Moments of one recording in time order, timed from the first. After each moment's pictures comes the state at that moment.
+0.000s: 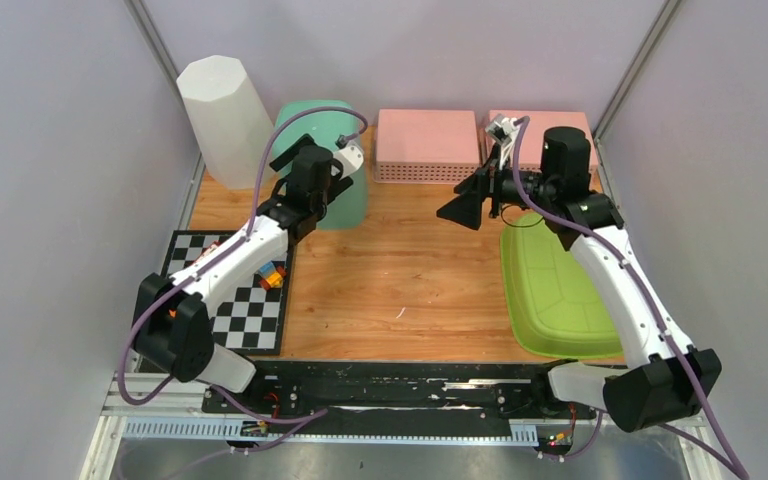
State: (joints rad) left arm -0.49 1.44 1.12 -0.10 -0.57 0.70; right arm 0.25 1.23 1.28 -0.42 -0.94 0.08
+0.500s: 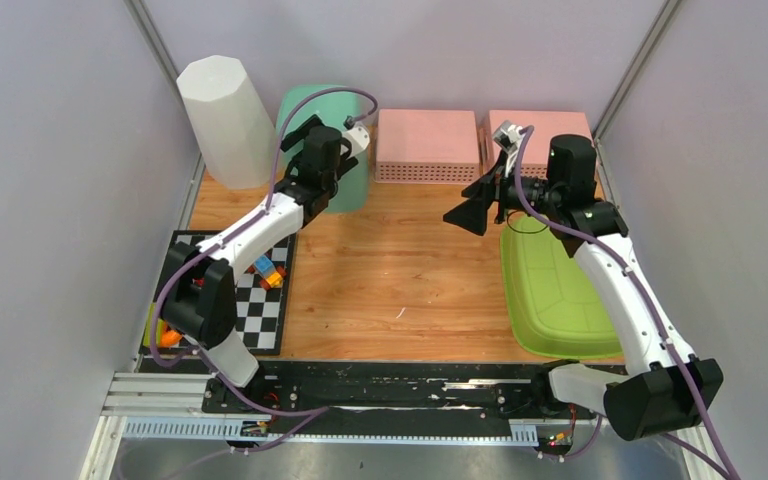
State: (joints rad) left arm -0.46 1.64 1.28 0.00 -0.61 0.77; right arm 0.21 1.17 1.22 -0.43 -0.93 0.01
